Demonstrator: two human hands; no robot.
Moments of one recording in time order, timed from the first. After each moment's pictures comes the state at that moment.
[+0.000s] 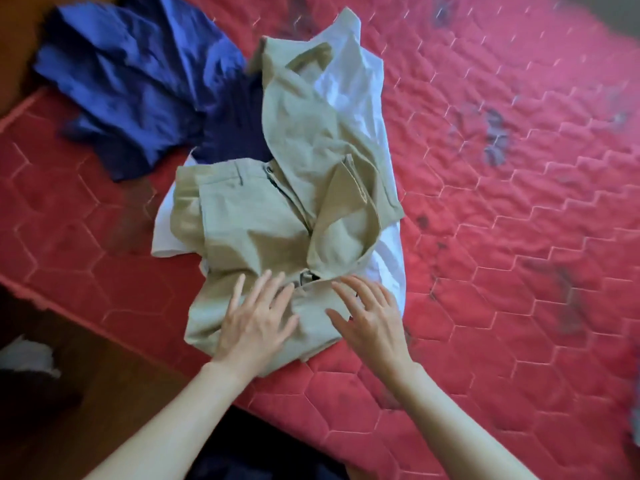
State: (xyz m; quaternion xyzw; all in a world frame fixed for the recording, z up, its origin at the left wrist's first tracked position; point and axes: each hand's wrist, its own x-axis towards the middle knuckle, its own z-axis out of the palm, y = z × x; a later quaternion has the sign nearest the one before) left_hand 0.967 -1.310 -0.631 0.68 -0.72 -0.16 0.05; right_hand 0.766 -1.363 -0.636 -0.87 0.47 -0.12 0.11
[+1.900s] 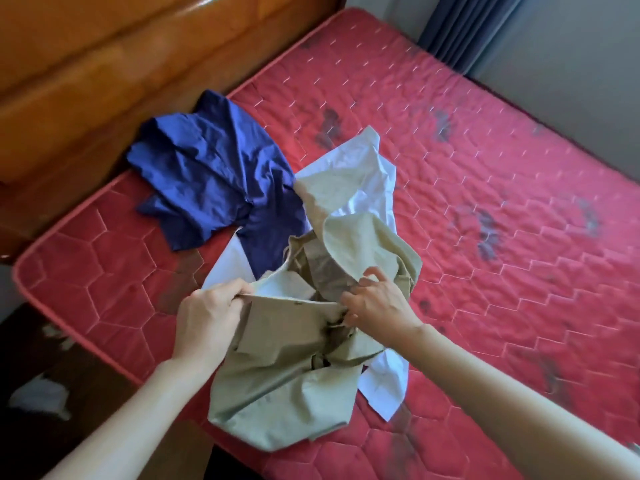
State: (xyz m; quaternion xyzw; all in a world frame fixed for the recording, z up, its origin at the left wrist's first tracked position) left_hand 1.086 -1.374 -0.500 0.79 -0.51 -0.14 0.31; right_hand 0.856 -1.501 -0.495 -0.96 0.26 0.12 0.00
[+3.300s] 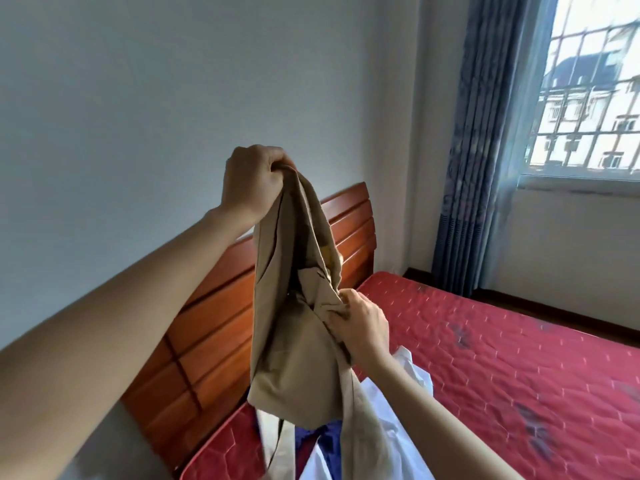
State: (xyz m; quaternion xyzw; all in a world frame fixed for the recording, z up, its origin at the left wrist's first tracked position) left_hand 1.131 -1.398 0.126 0.62 -0.61 0.25 0.44; right_hand 0.972 -1.447 -0.103 -0.78 0.45 -0.41 0.15
